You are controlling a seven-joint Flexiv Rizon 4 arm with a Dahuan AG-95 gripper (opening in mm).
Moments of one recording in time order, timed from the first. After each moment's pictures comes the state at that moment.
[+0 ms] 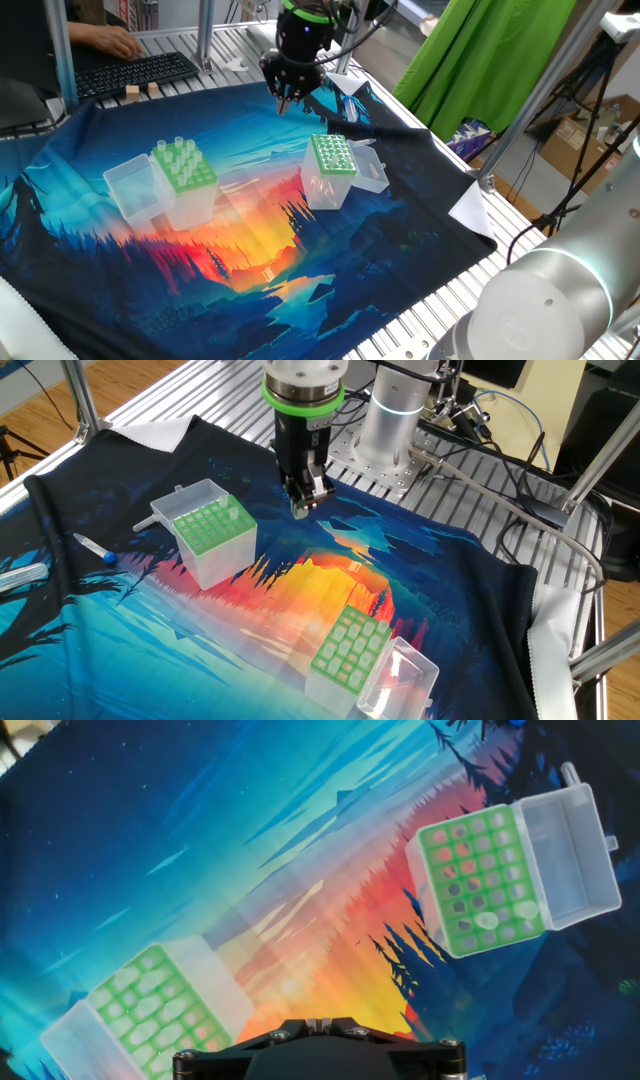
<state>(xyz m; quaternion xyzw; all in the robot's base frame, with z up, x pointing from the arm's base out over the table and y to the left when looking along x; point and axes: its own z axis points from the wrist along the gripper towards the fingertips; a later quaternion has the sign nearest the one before) 0.534 0.040 0.281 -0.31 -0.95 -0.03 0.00</state>
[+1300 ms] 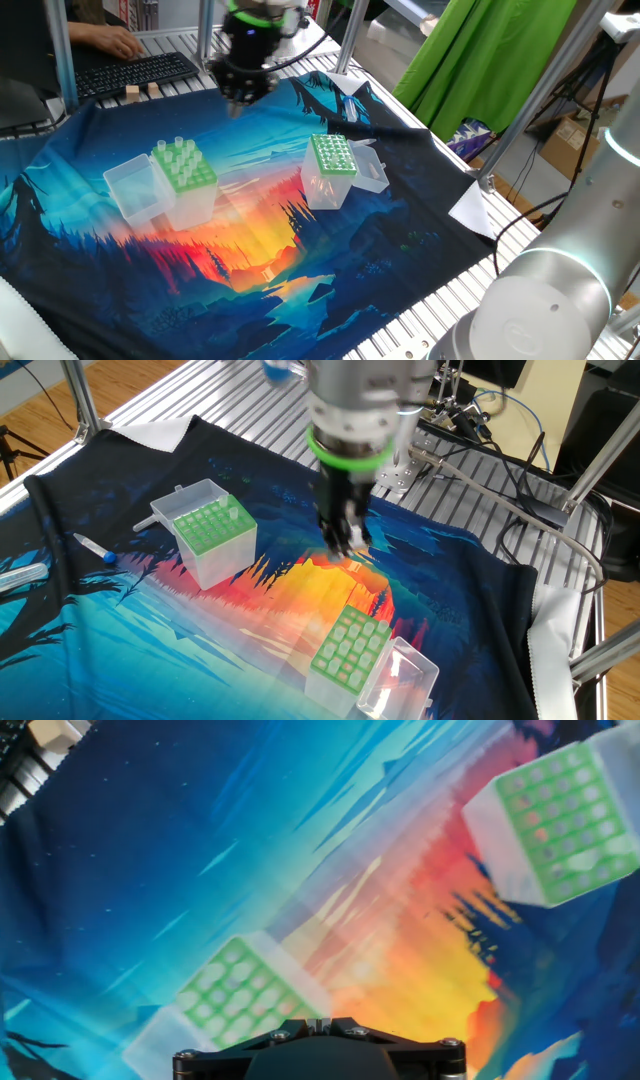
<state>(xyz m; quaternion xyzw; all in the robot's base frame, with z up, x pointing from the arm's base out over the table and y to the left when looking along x) 0.572 0.135 0.260 -0.38 -0.93 -0.04 0.00</state>
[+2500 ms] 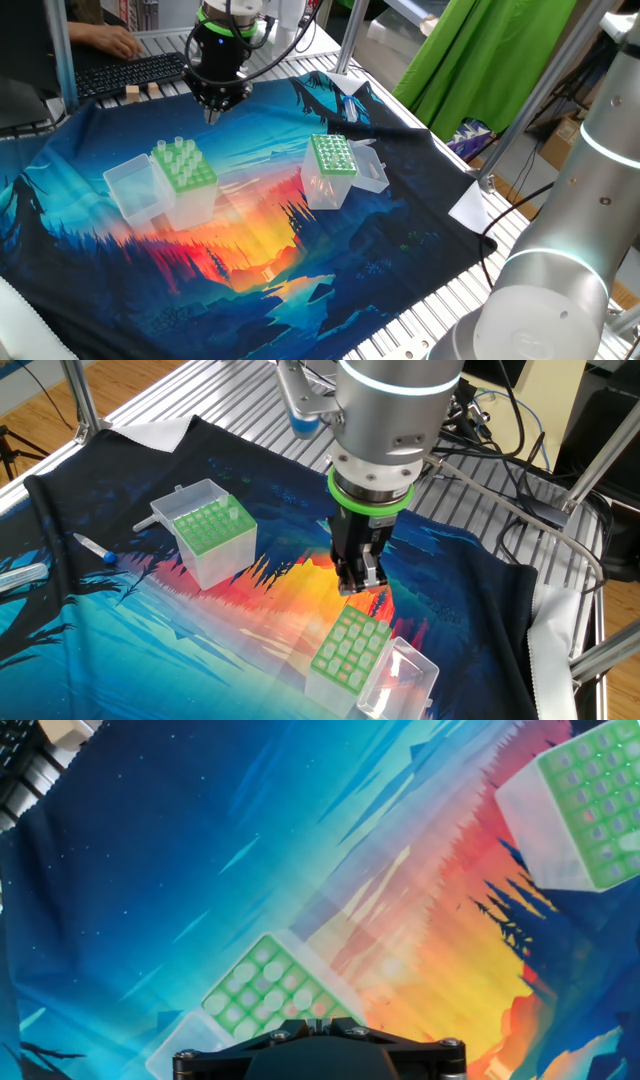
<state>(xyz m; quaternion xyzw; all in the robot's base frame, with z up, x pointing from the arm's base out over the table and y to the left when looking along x) 0.586 0.151 0.242 -0.37 -0.93 -0.04 -0.01</state>
